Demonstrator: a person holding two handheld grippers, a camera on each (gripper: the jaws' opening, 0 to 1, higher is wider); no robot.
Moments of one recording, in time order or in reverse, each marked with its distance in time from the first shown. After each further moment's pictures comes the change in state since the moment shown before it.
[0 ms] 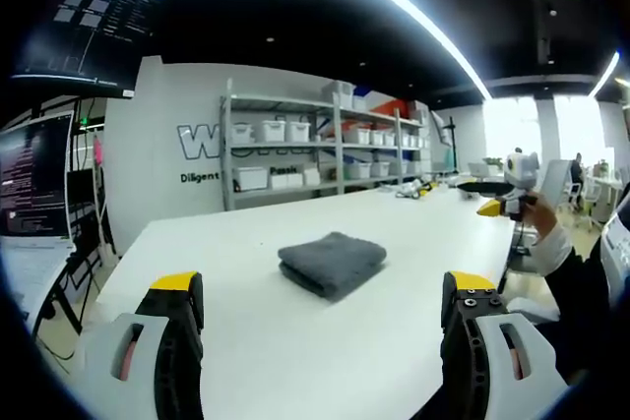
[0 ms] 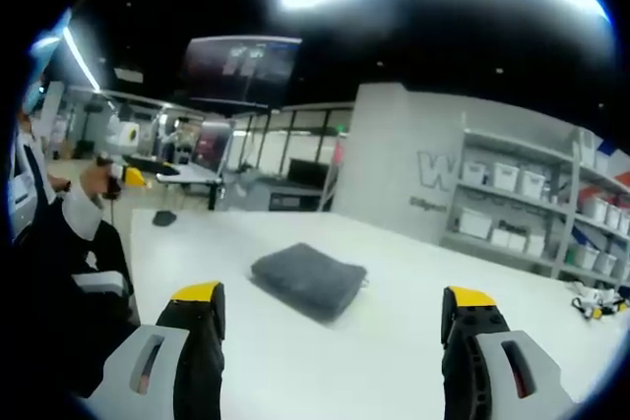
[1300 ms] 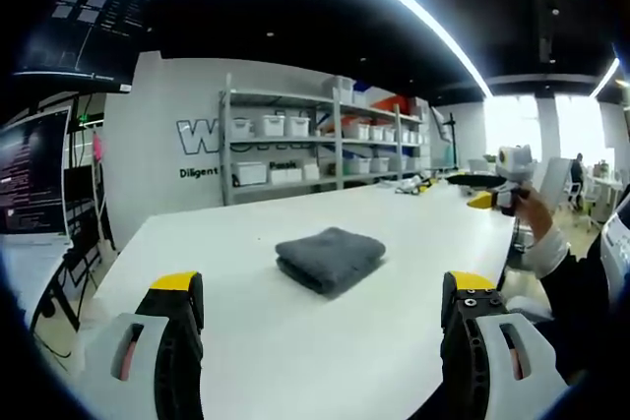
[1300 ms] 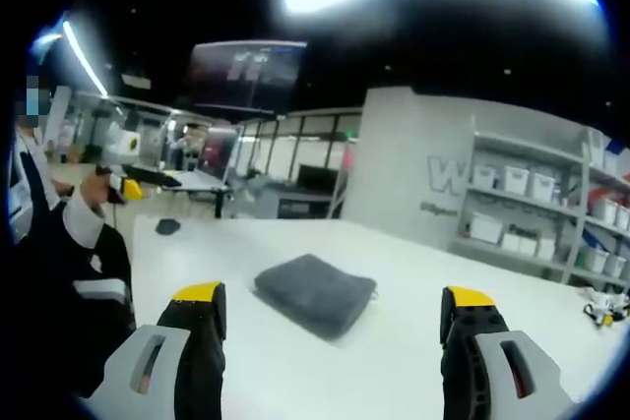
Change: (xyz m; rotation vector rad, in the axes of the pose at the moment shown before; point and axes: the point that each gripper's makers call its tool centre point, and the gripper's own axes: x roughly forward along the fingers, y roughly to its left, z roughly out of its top) left arm 0.003 -0.005 -0.005 -0.002 0.022 -0.003; right arm 0.025 0.004 0.011 0.006 -0.025 0.048
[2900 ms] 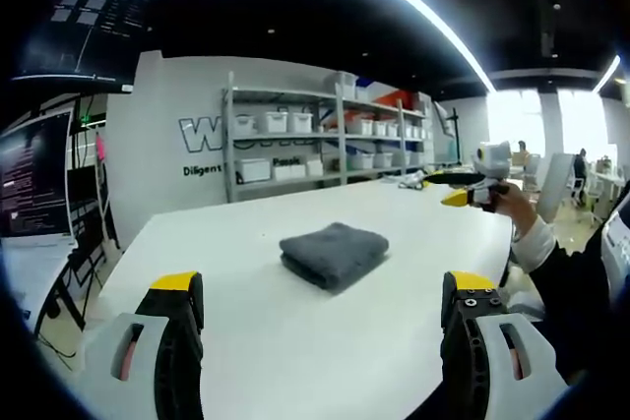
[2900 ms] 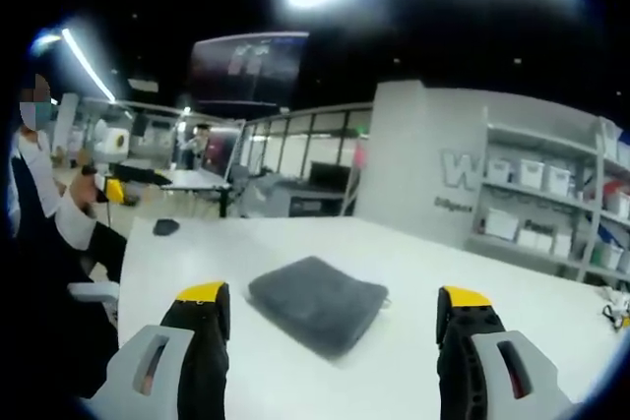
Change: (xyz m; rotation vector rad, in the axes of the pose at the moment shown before) left arm -0.001 0.002 -0.002 0.011 0.020 0.019; right arm 0.058 -0.009 -0.009 0.018 0.014 0.065
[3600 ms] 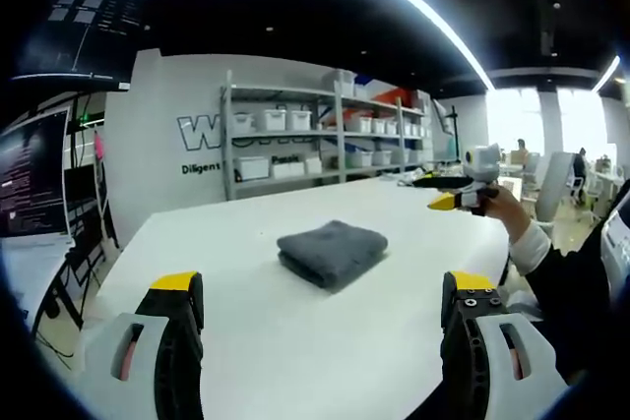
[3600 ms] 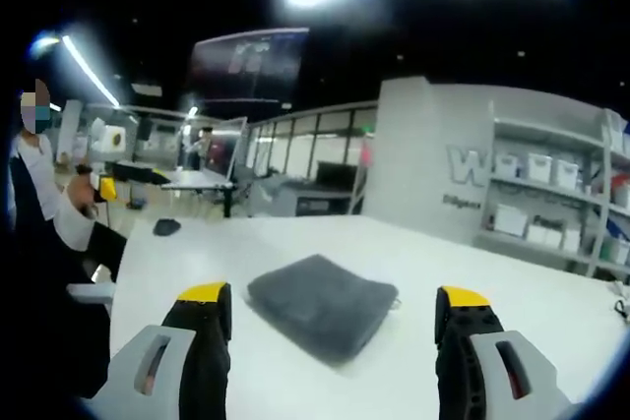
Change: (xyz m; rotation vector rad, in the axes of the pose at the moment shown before) left arm 0.004 -0.004 -0.002 0.001 0.010 -0.003; right arm 0.024 -0.002 -0.011 0.023 0.001 0.037
